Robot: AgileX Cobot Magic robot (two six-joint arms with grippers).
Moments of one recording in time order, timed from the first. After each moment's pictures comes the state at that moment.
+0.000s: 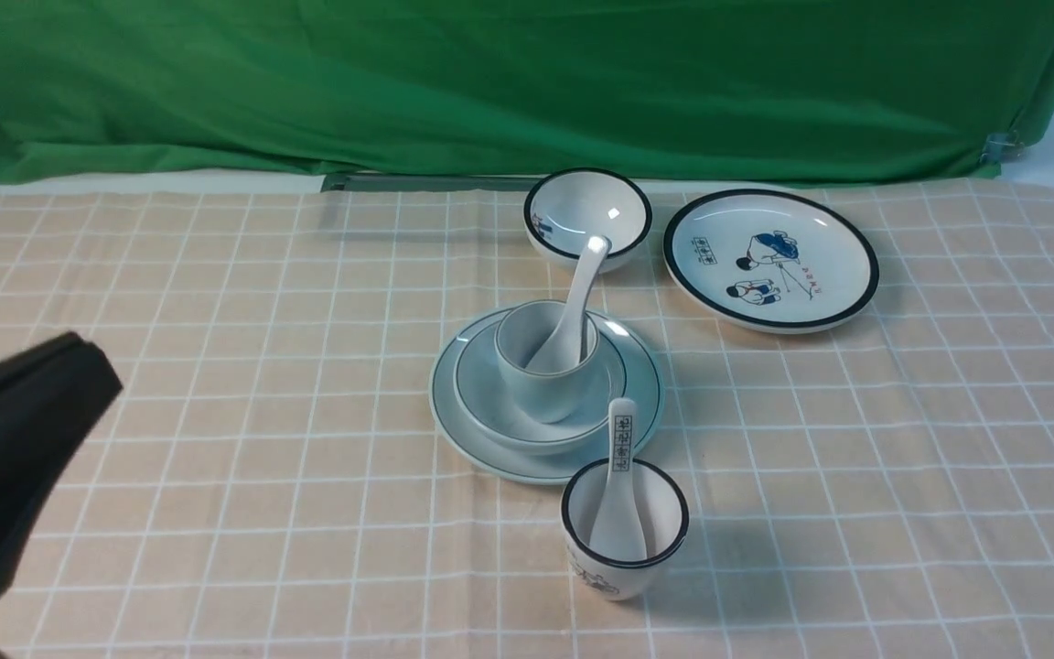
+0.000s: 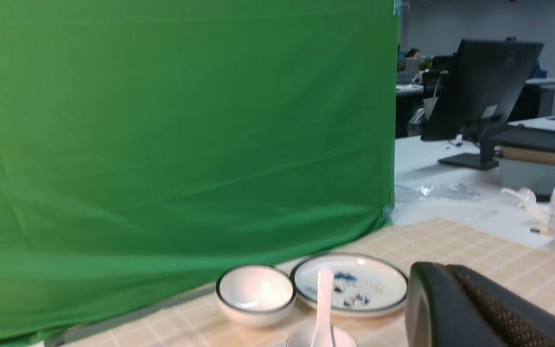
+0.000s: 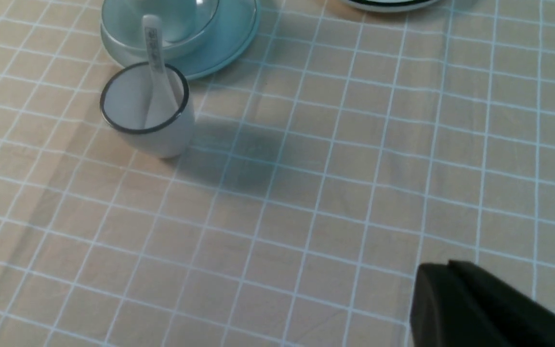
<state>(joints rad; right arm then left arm) 0.51 0.44 -0.84 -0.13 1.08 0.25 -0.58 0.35 -0.31 0.10 -0.06 -0.08</state>
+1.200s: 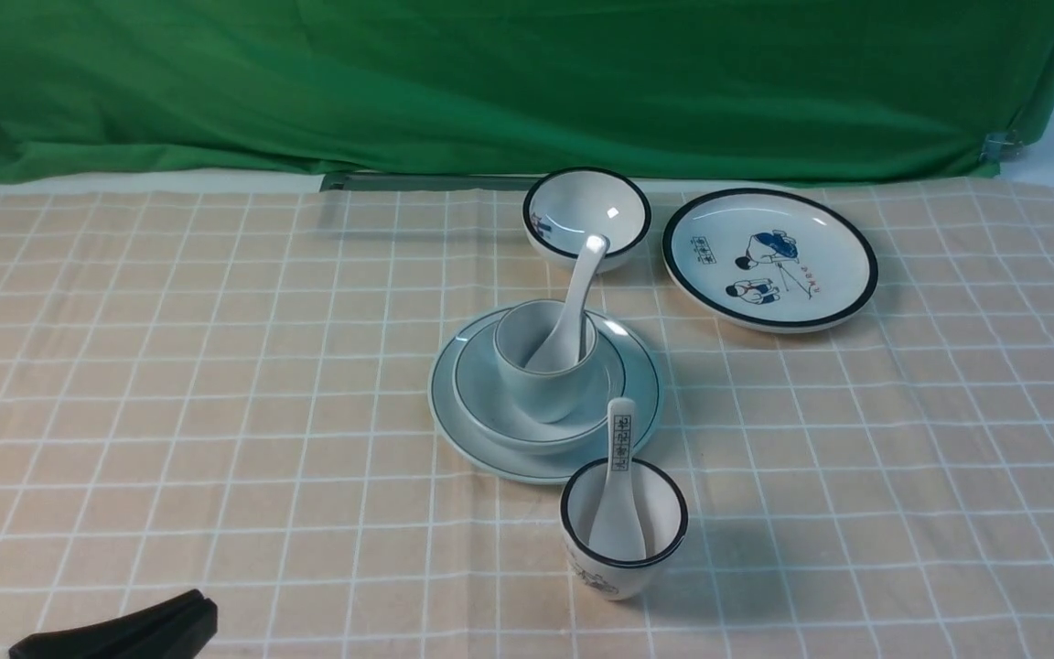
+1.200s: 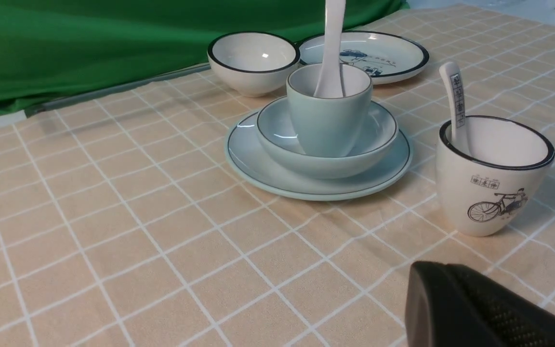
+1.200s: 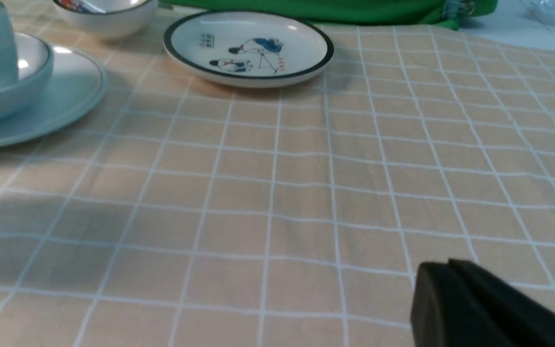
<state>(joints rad) 0.05 0.00 0.00 0.00 0.23 -0.07 -0.58 0.34 0.01 0.11 -0.05 -0.07</state>
